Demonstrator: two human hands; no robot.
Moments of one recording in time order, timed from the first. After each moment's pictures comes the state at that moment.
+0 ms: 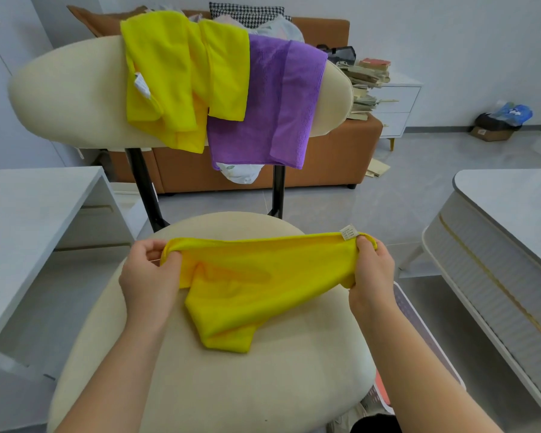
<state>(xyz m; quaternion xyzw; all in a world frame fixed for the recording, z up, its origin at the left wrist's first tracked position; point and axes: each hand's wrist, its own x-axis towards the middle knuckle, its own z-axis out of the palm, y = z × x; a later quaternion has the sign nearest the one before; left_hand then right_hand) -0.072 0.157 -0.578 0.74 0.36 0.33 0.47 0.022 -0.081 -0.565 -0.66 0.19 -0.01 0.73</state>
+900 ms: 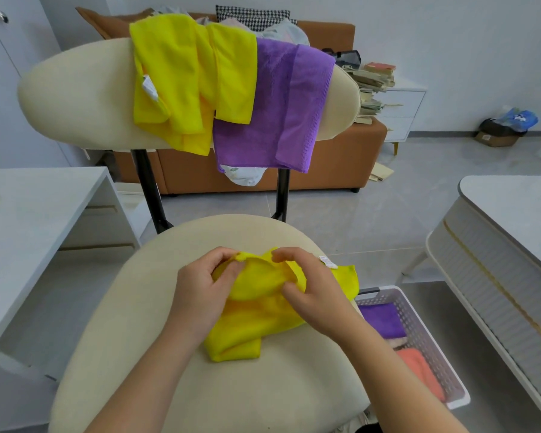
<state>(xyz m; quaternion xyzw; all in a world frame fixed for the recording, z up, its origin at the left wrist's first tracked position) -0.072 0.124 -0.581 0.83 0.09 0.24 0.49 -0.002 -0.050 -0.589 -0.83 -0.32 0.01 0.46</state>
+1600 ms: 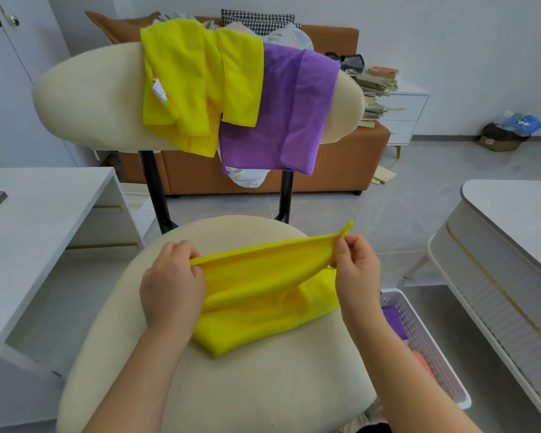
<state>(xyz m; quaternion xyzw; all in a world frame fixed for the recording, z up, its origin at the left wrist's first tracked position) -0.076 0.152 -0.589 0.91 0.26 0.28 0.18 0.016 -0.061 -0.580 -0.74 -0.07 -0.11 0.65</state>
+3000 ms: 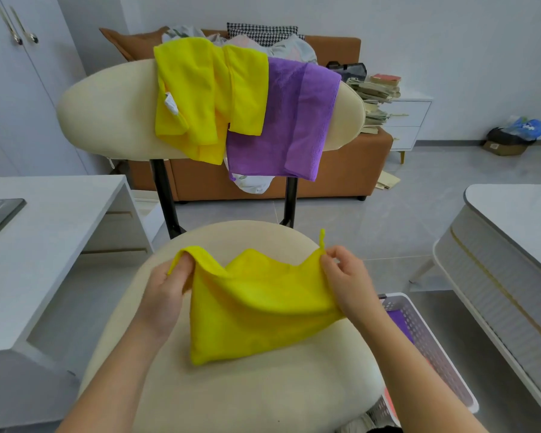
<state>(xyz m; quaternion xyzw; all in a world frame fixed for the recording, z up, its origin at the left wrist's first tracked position) -0.098 0.169 -0.576 0.68 0.12 0.23 0.69 0.011 -0.065 -0.573 -0.83 -0.13 0.03 0.54</state>
